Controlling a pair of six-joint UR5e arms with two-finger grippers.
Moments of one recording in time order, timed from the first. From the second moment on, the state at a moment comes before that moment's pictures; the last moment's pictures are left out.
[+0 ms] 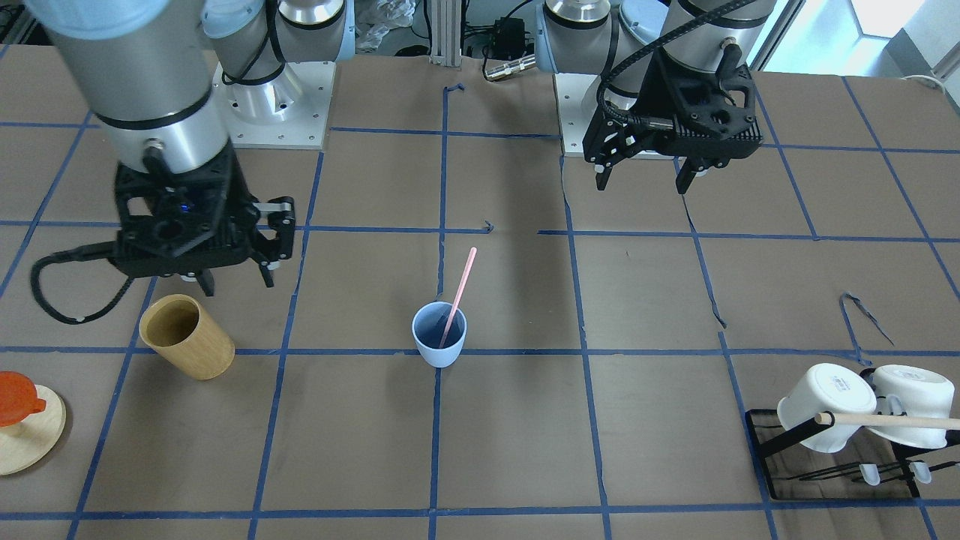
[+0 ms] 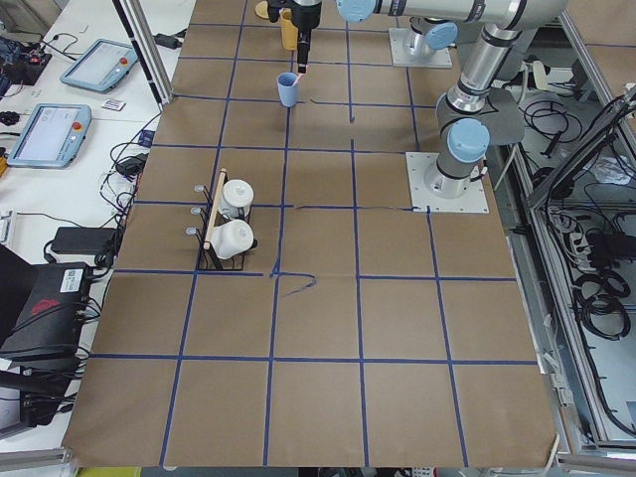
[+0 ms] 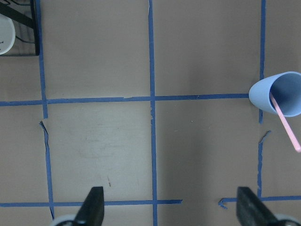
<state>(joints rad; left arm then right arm) -1.60 -1.53 -1.58 -1.54 1.58 -0.02 1.64 -1.35 1.32 -1.64 -1.61 -0.17</state>
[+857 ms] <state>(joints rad) -1.60 -1.53 -1.58 -1.55 1.58 -0.02 1.59 -1.53 1.46 -1.56 -1.57 -0.22</state>
